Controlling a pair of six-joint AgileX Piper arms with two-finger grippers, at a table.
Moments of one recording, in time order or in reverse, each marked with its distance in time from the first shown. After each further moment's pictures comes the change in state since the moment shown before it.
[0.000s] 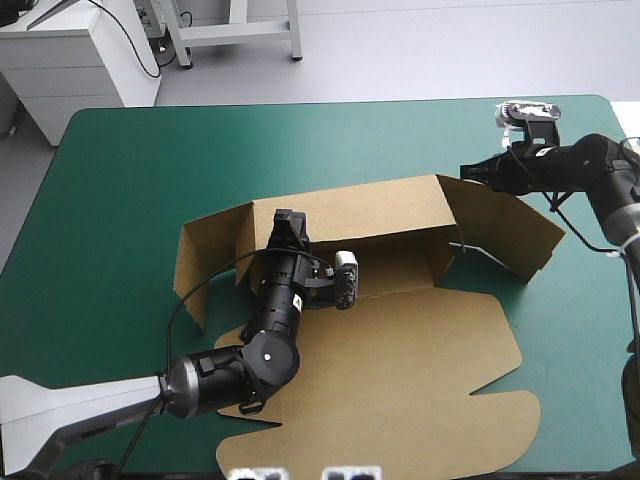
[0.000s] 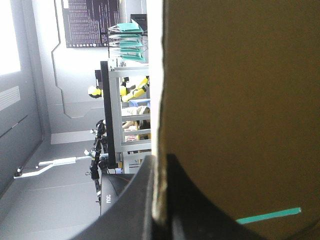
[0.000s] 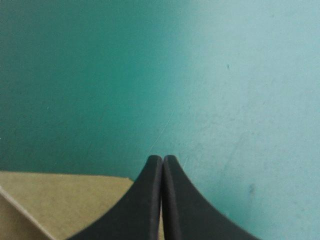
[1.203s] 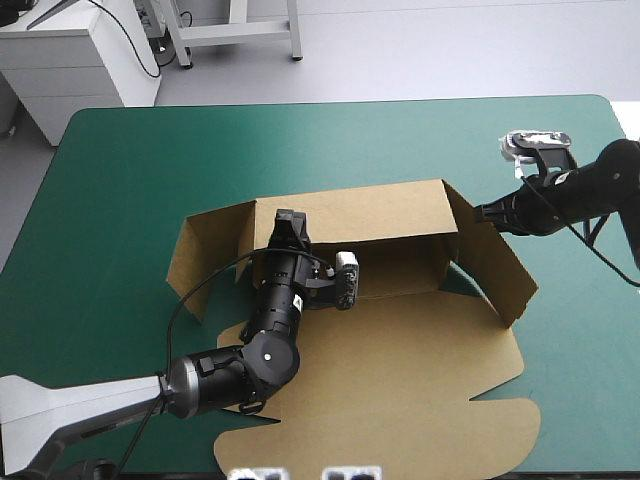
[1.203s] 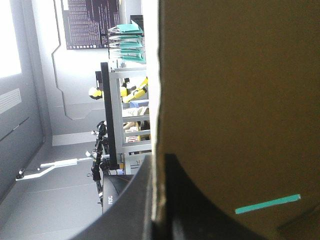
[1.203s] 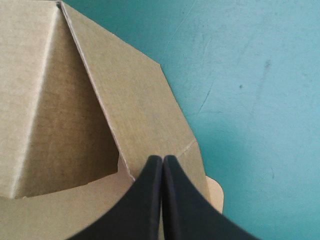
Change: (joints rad) left arm 0.000 0.000 0.000 0.000 -0.001 0.012; right arm 0.000 -0.178 0.000 -0.134 0.411 0.106
